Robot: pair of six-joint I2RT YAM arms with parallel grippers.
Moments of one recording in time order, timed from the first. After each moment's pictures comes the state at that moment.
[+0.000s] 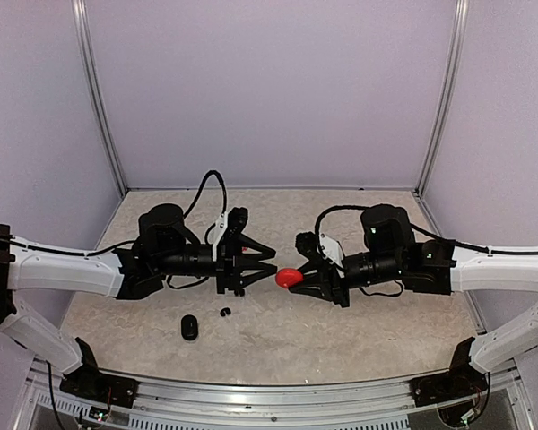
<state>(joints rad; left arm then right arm) -0.90 1.42 0.75 0.58 0.59 0.06 0.96 1.27 0.82 0.01 -0.43 -0.29</state>
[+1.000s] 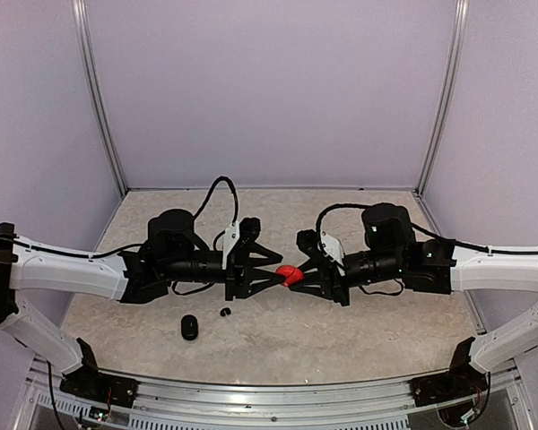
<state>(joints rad) -0.96 1.45 0.77 0.54 0.49 0.14 0.96 1.27 0.82 0.02 -0.45 -0.28</state>
